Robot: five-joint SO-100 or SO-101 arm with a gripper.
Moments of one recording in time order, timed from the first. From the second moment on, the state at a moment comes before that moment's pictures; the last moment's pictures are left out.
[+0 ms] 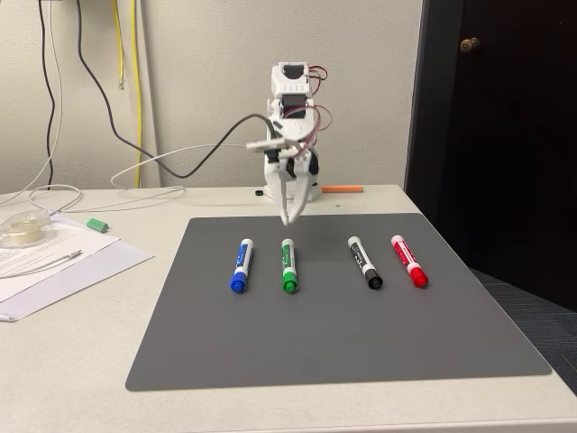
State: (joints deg) arm -2.5 95.8 110.3 31.3 -68.6
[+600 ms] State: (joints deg) arm -1.6 77.5 90.5 51.7 -82.6
